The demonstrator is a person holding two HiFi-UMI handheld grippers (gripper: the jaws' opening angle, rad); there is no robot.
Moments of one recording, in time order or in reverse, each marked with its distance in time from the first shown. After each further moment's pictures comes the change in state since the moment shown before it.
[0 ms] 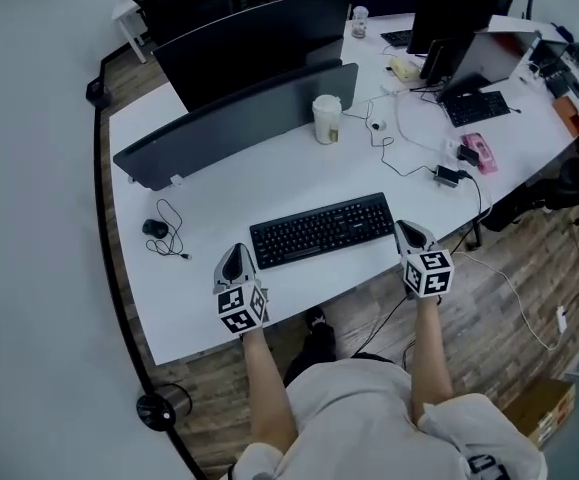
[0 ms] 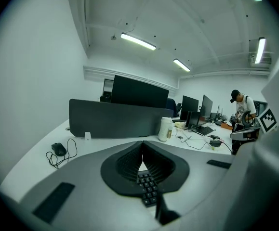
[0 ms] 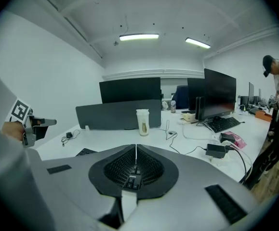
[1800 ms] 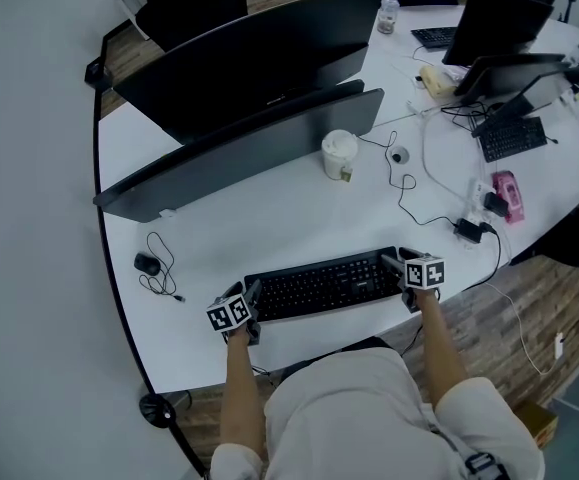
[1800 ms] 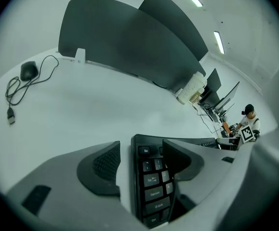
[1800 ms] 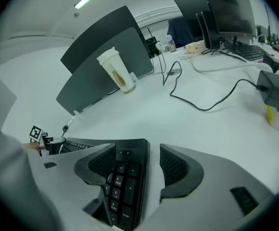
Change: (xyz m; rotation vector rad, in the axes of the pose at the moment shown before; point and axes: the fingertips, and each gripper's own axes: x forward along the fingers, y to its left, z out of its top) left arm 0.171 0.045 -0.163 -0.368 0.574 -0.042; right arm 0.212 -0.096 -0.125 0.344 0.518 0.244
